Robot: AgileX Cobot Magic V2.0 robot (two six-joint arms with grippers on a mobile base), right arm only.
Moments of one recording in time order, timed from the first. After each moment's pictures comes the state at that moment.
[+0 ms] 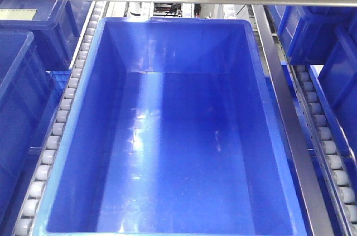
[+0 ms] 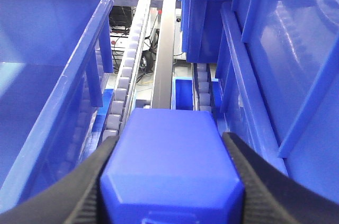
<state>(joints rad) -0.09 0.20 -0.41 0.09 0.55 -0.15</state>
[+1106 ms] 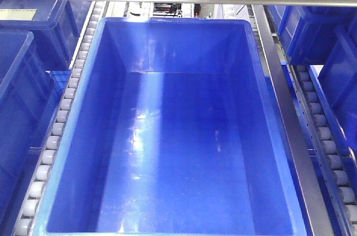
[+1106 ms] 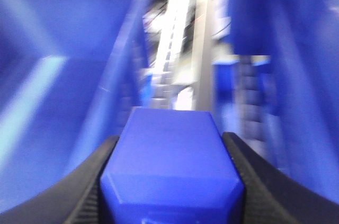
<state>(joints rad) 0.05 0.54 -0.57 0.16 0.52 -0.15</state>
